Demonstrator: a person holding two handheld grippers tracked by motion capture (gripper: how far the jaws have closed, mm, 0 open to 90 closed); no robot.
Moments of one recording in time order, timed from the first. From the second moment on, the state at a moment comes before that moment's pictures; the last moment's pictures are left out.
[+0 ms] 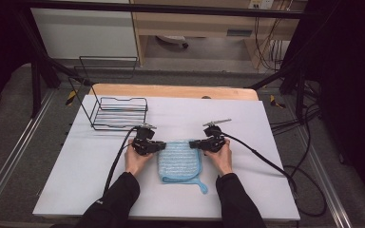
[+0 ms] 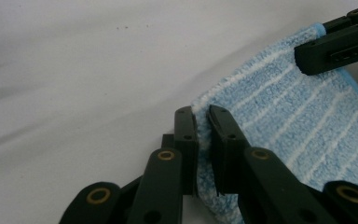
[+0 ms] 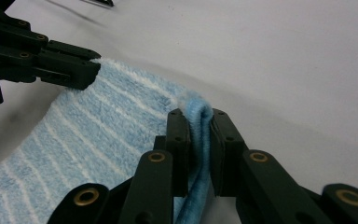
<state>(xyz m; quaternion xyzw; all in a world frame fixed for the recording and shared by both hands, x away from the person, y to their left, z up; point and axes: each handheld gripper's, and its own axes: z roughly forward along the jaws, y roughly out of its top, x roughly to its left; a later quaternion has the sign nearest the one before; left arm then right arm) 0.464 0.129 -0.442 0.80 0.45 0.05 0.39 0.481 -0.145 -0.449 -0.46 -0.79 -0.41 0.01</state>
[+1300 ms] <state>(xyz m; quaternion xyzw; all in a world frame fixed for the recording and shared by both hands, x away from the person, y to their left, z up) 0.413 0.137 -0.384 0.77 0.39 0.12 0.50 0.411 -0.158 -0.383 -0.41 -0.74 -0.52 -0.10</state>
